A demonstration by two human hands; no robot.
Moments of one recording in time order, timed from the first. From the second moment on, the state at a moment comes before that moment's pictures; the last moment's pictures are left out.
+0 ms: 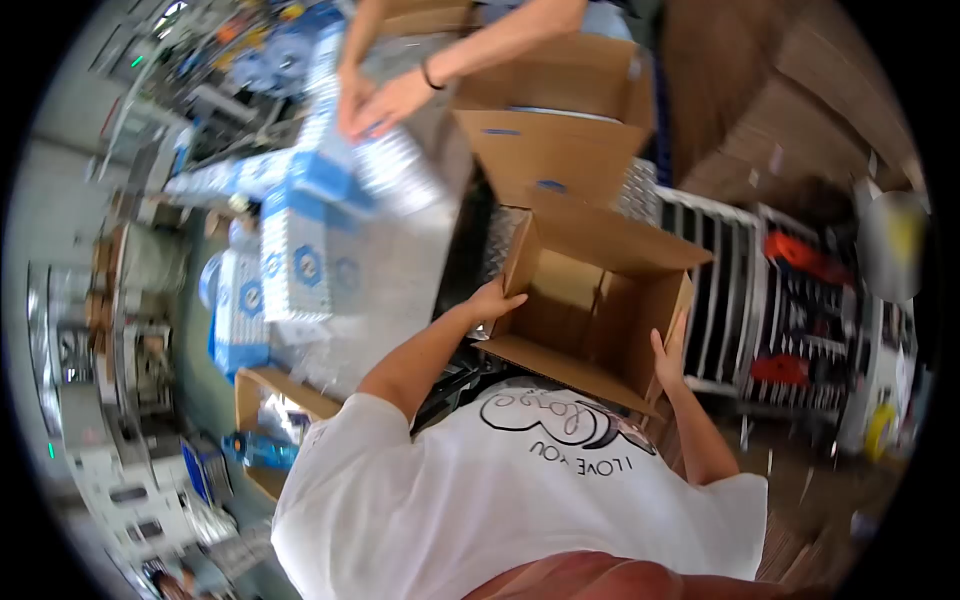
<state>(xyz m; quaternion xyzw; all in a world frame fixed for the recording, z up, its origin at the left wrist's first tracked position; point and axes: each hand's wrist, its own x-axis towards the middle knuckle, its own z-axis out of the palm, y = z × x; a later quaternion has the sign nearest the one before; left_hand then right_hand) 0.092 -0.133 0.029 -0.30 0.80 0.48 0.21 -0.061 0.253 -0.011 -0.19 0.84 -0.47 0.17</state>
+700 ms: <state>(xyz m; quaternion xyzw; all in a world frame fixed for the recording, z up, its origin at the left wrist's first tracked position) 0.335 -0.294 0.200 -0.42 0.86 0.26 0.12 0.033 -0.194 0.184 -0.67 0.60 -0.29 0.33</state>
